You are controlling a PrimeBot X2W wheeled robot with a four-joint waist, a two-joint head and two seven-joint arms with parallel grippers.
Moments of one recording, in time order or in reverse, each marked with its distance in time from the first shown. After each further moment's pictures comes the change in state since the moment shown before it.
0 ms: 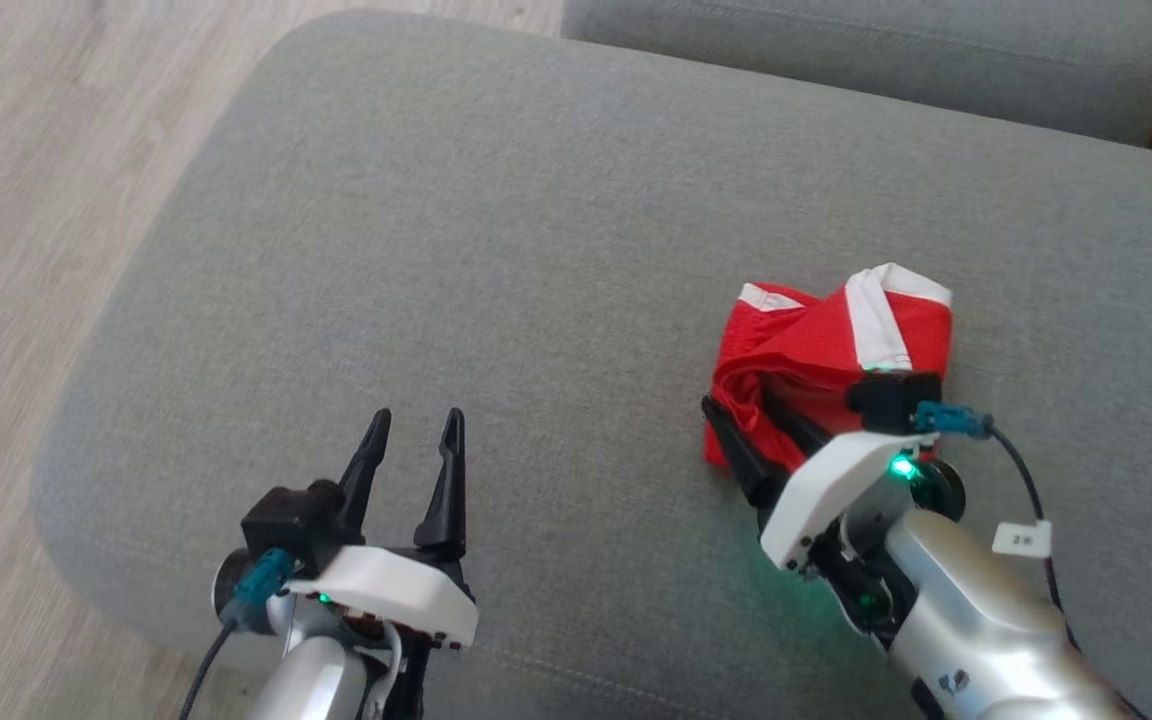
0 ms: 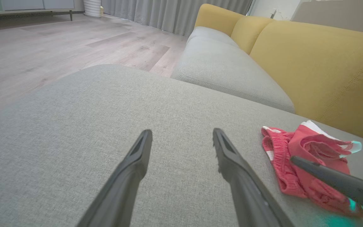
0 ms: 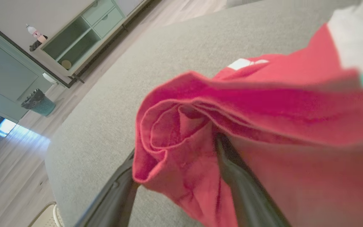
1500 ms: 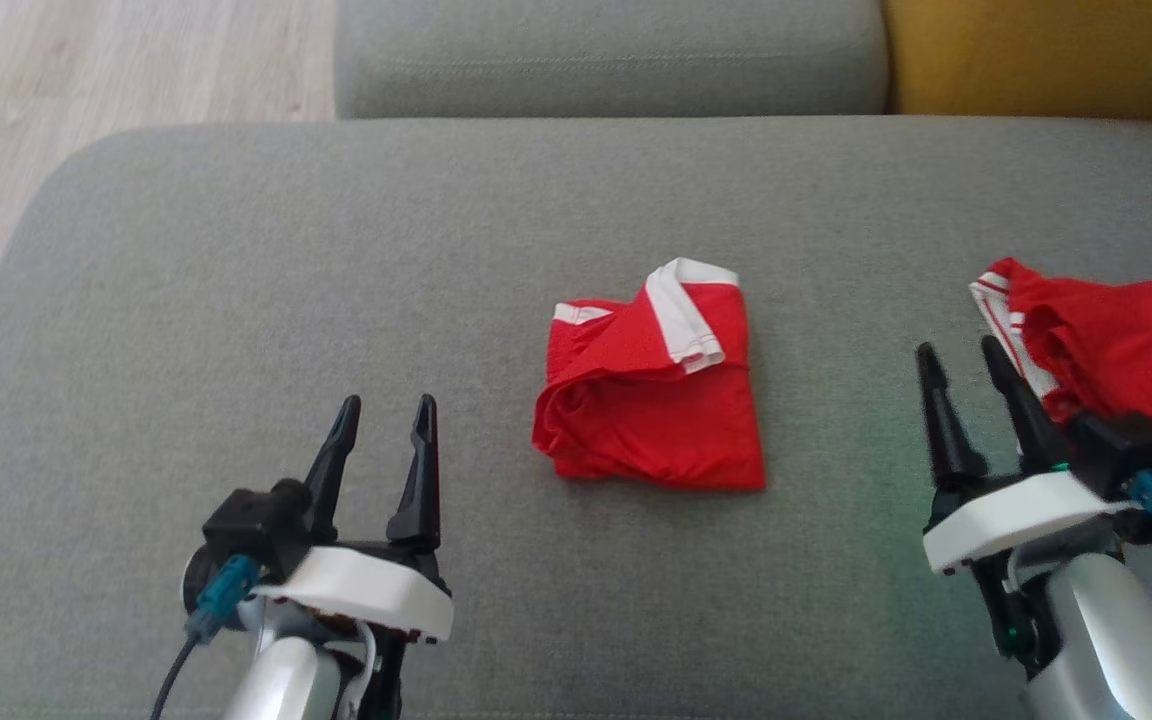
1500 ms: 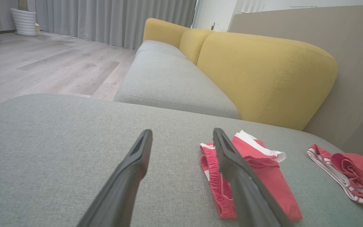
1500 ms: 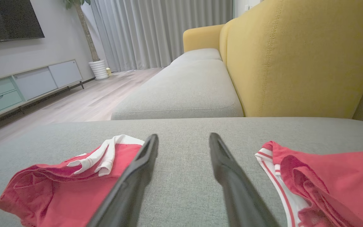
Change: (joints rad) left arm 0.029 0.000 0.064 -0.068 0.037 -0.027 0.000; right arm 0.275 -0.018 -0.527 -0.355 -0.512 0.000 -0.160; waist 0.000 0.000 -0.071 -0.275
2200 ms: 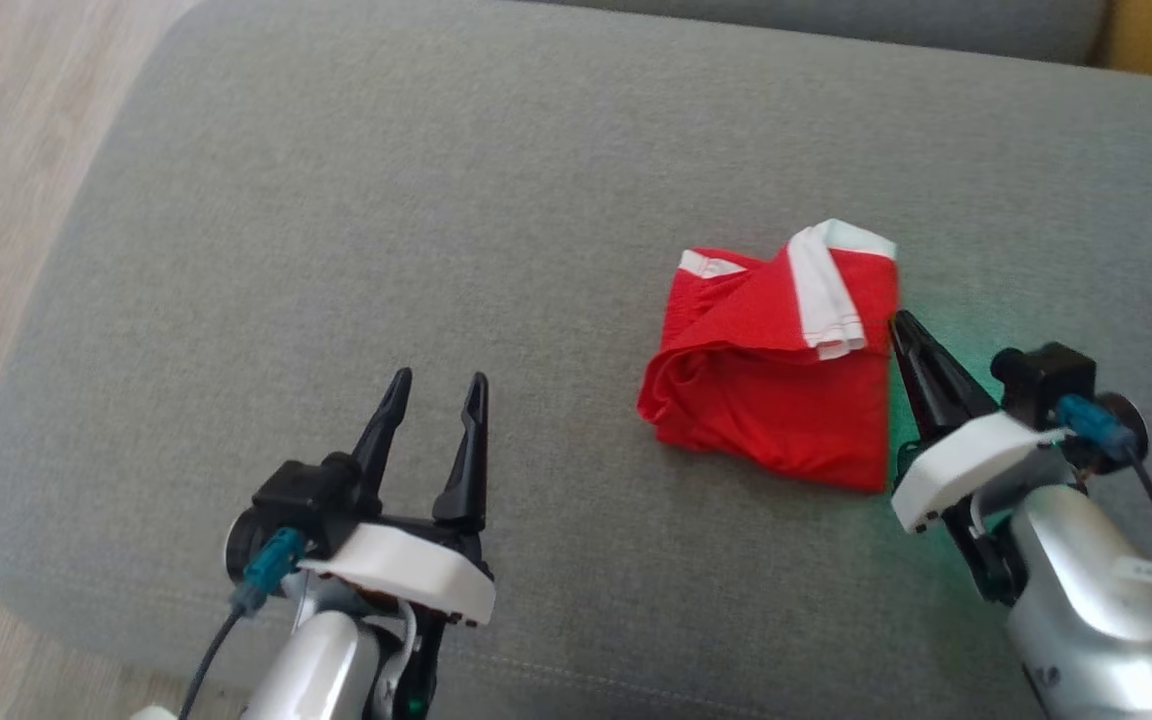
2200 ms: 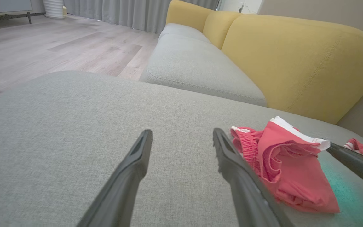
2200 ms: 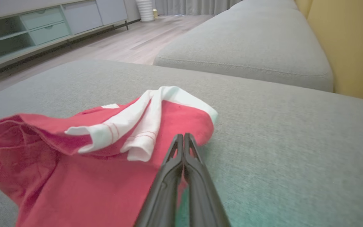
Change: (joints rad) left arm -0.058 0.000 -0.085 0.005 -0.010 0.012 0.000; right arm -0.195 -0.059 0.177 0.239 -0.010 0.000 -0.003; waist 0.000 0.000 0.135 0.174
